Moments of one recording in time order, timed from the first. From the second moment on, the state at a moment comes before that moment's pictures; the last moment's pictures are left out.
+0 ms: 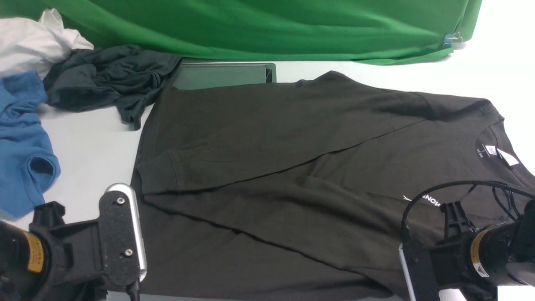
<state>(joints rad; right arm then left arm) 0.54 1.48 -0.50 -0.54 0.42 -0.69 -0.49 0.97 -0.66 0.13 1.08 0.70</state>
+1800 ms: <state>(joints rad) 0.29 1.84 -1.38 -0.20 0.65 -0.53 -0.12 1.68 -1.19 0.18 0.56 0.32</state>
